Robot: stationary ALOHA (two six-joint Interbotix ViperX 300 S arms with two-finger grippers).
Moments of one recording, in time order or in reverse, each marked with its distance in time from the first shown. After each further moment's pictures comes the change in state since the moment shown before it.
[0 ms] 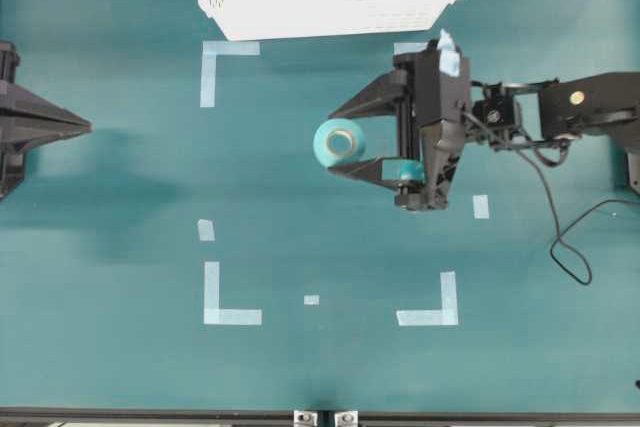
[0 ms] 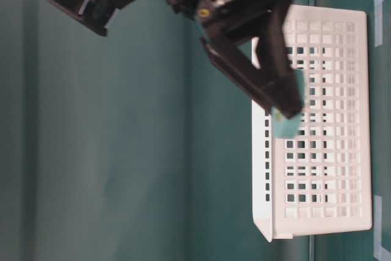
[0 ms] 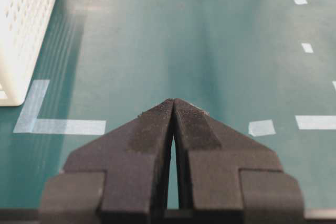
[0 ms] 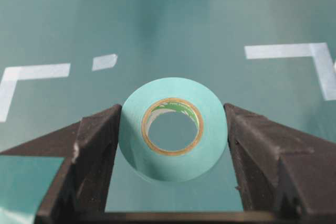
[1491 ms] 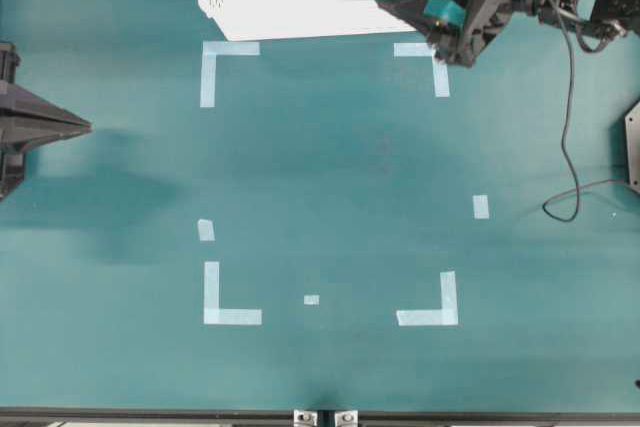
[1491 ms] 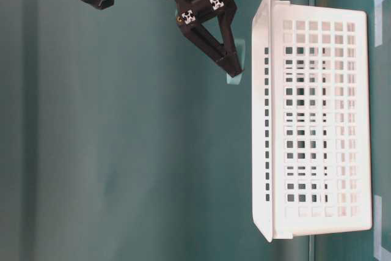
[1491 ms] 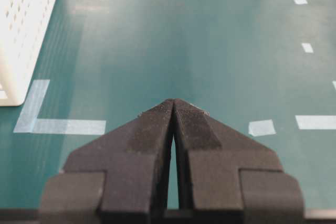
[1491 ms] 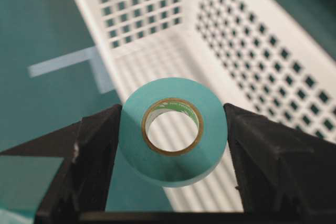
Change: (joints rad) left arm 0.000 0.000 0.002 0.000 0.000 0.000; right arm -0.416 -0.132 0.080 -0.032 0.032 -0.006
